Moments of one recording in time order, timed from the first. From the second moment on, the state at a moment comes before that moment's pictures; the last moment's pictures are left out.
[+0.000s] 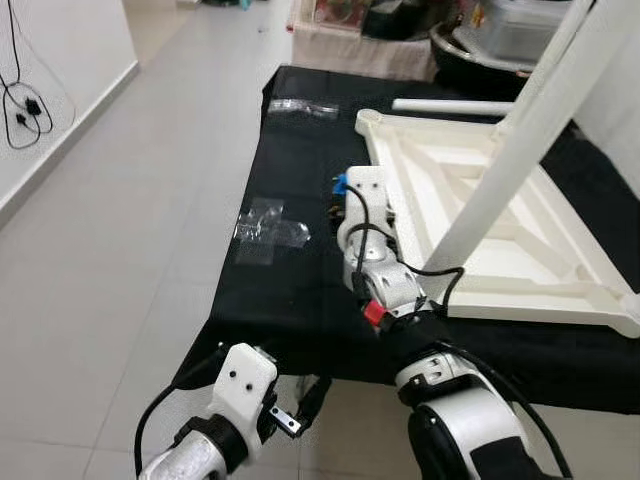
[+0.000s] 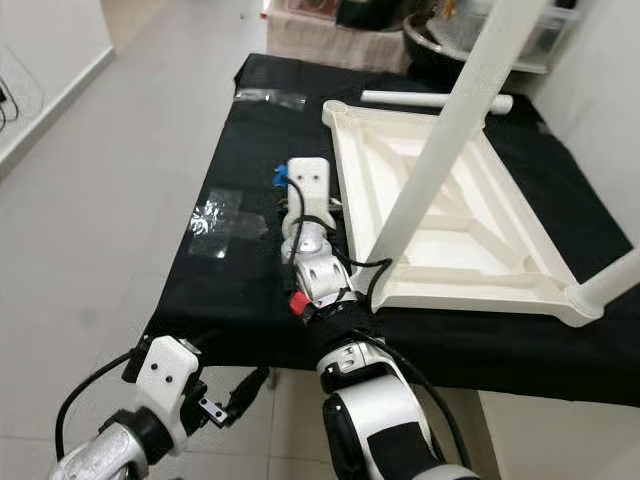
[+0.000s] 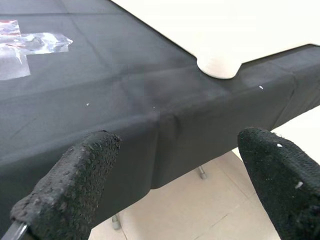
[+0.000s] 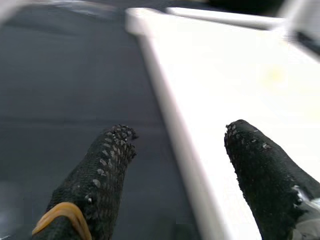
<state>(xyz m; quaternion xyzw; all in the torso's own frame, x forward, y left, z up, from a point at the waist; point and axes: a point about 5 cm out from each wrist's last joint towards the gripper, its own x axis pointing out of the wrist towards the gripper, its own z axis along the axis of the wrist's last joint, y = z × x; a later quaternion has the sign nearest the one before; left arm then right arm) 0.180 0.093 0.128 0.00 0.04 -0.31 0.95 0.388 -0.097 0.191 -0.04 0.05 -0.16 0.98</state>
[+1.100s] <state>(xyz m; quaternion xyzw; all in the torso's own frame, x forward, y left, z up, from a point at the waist) 0.183 0.098 0.127 0.01 0.05 -0.31 0.95 0.361 -0.256 0.164 -0.06 0.04 -0.31 0.95</state>
